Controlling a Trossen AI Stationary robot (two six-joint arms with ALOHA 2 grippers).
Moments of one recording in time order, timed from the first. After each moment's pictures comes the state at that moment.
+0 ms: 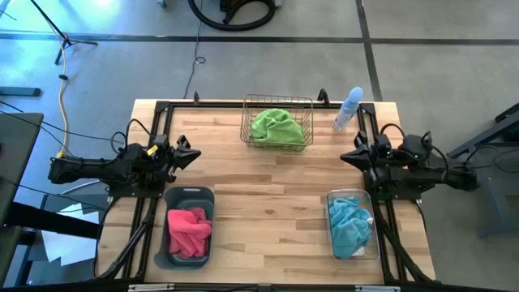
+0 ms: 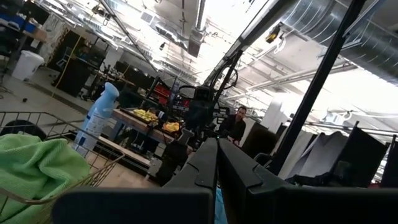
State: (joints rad) left arm 0.06 0.22 0.01 0.56 -0.04 -0.49; right arm -0.08 0.14 0.38 -0.10 -0.14 0.32
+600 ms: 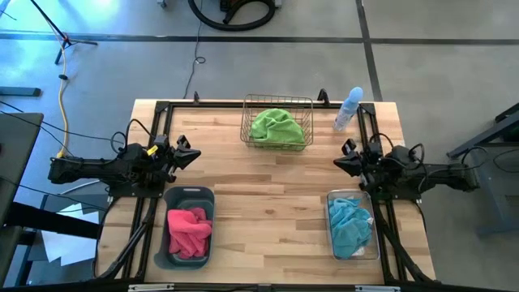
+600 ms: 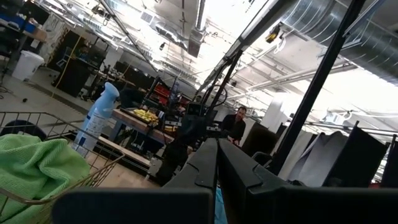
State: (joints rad) left arm 0.06 0.22 0.01 0.56 -0.04 -0.49; right arm -0.08 0.11 0.03 0.44 -0.16 0.37
